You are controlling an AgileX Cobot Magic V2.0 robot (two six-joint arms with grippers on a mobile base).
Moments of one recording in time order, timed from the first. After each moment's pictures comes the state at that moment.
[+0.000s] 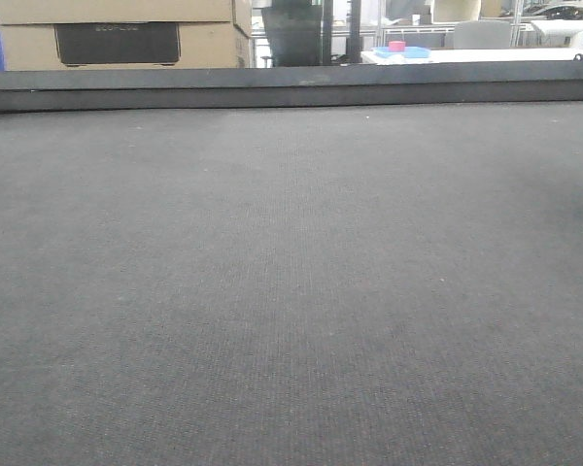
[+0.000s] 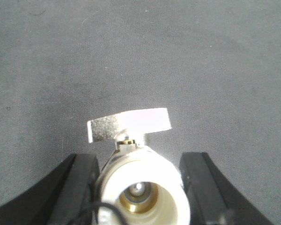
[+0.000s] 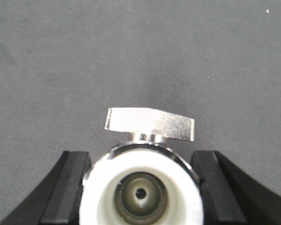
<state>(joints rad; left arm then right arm) 0.12 1.20 -1.58 -0.06 1.24 0.15 0.04 1.17 -1.44 0.15 1.08 -0.12</state>
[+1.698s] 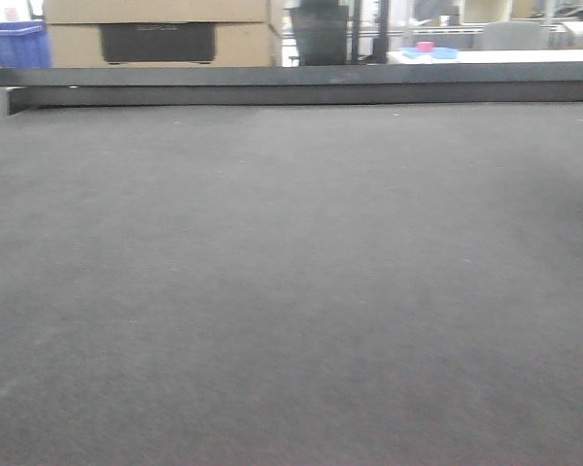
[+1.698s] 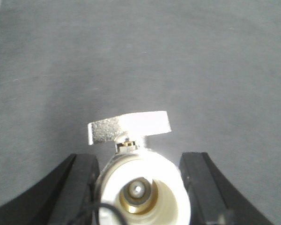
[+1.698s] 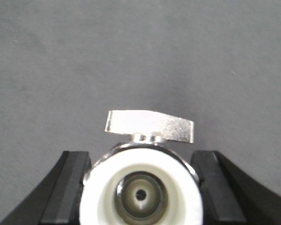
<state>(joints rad) 0.12 1.20 -1.58 -0.04 1.24 0.15 0.04 1.17 -1.44 0.17 1.07 -0.12</state>
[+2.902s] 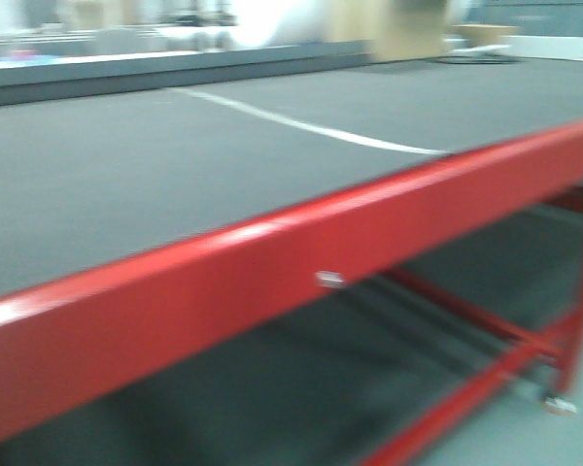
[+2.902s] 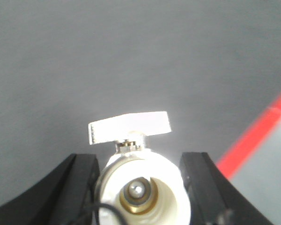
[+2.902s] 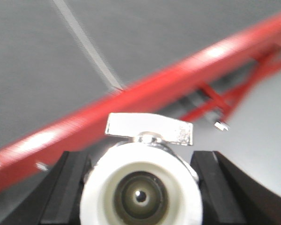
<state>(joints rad) 0.12 1.20 -1.58 -0.05 1.24 0.15 0.04 1.18 -1.44 0.16 0.95 -0.12</state>
